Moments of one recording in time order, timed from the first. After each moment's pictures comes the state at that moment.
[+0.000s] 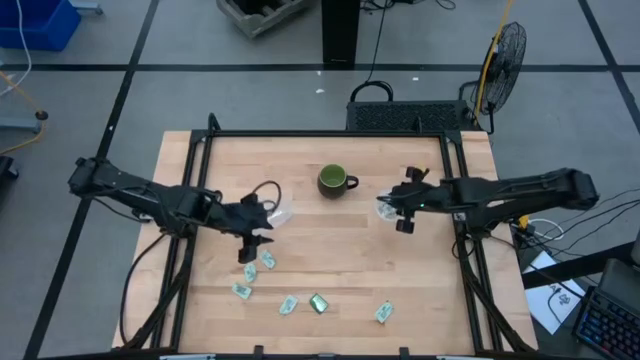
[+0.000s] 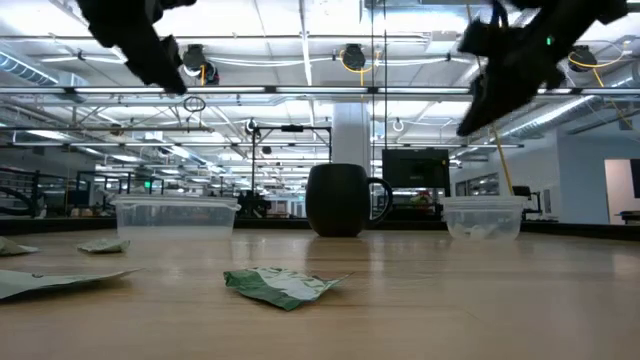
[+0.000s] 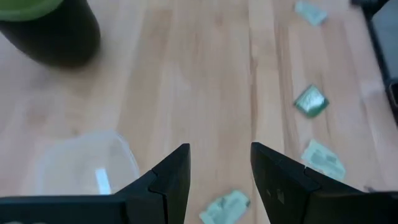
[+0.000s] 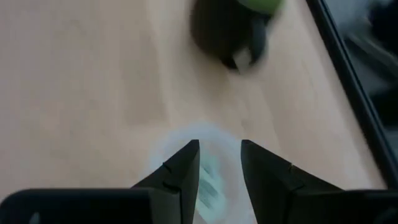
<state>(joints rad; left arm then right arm) -0.25 1.11 0.84 -0.56 -0.11 -0.32 0.01 0.98 0.68 -0.56 0.31 0.02</state>
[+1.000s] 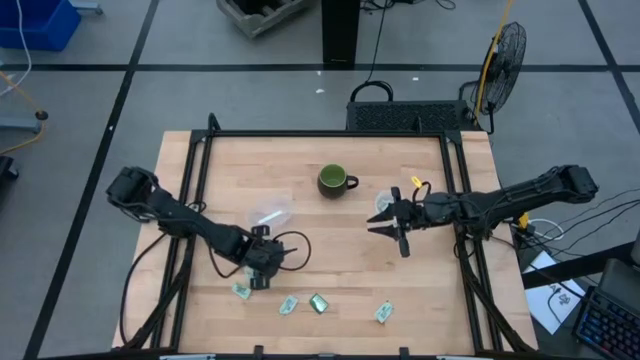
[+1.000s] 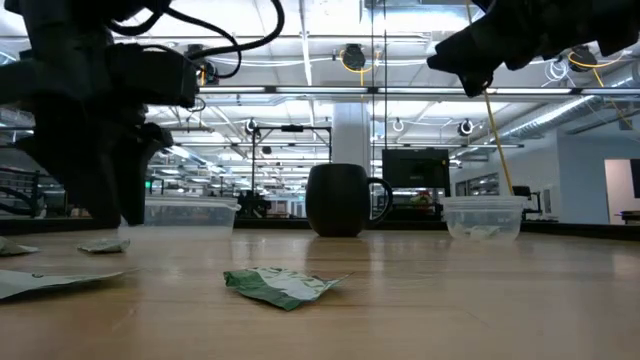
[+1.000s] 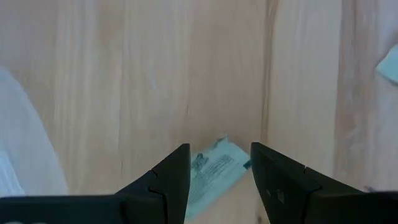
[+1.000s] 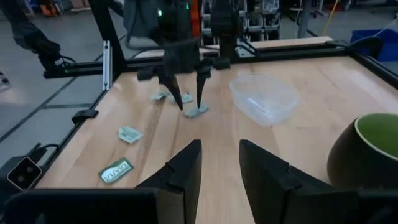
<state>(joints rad) -0.42 1.58 0.84 -0.51 -0.14 -0.43 0.16 0.95 0.44 0.24 0.07 0.15</state>
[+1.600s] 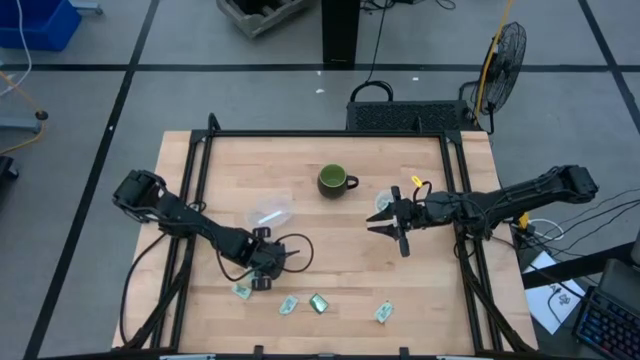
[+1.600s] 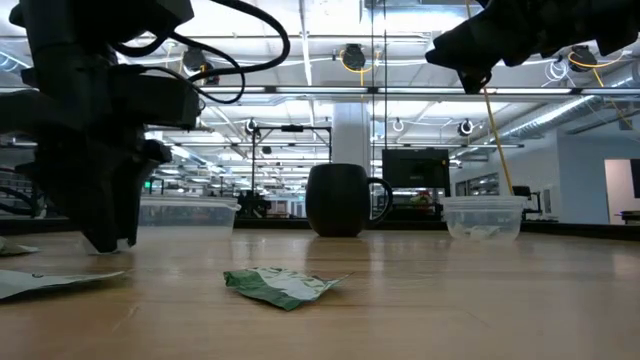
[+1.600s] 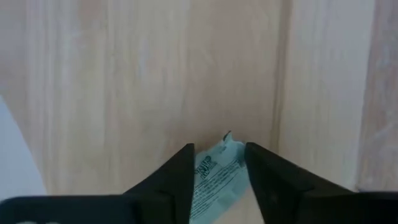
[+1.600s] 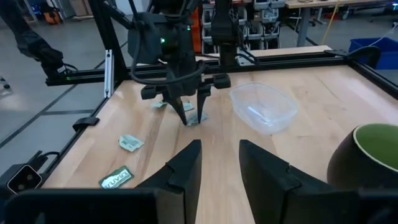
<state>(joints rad) -0.41 1.66 0.84 -0.51 -0.12 -0.44 0.16 0.94 0.44 0.27 0.07 0.14</state>
